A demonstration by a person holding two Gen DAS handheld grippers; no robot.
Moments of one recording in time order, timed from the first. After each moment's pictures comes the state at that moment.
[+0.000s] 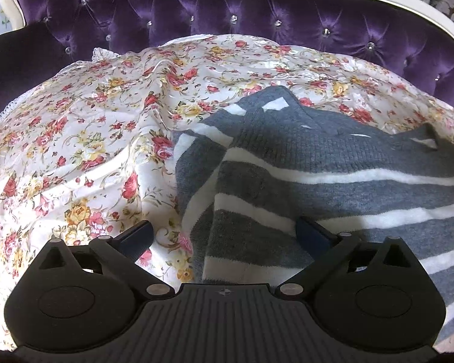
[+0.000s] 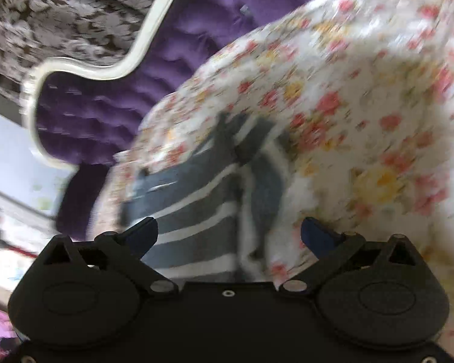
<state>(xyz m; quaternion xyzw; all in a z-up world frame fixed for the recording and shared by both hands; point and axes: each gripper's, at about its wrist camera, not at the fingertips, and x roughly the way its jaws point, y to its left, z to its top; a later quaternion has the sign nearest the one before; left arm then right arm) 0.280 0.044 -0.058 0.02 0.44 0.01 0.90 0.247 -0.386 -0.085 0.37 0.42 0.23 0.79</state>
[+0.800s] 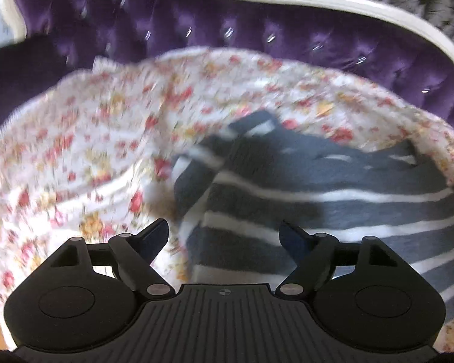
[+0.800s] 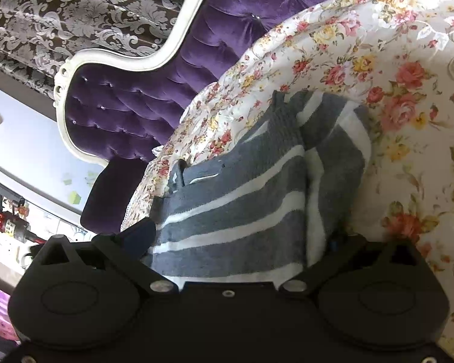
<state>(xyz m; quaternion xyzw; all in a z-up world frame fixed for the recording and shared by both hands) 0.268 0.029 -0.014 0.02 0.43 0.00 0.90 0.260 -0.340 -0.098 0.37 0.39 0.28 0.80</state>
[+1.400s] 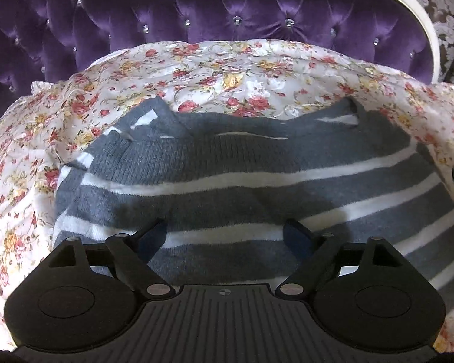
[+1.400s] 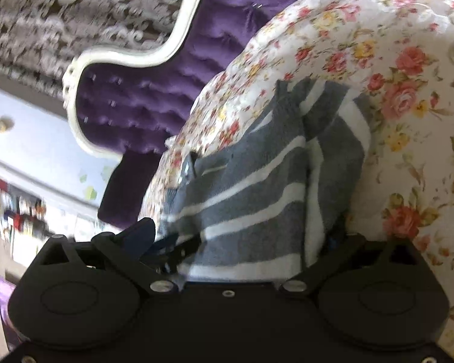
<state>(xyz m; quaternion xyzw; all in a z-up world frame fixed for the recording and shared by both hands) 0.275 -0.068 -0.053 0.07 0.45 -0.05 0.89 0.262 -0.347 -0.100 0.39 0.41 0.31 0.77</state>
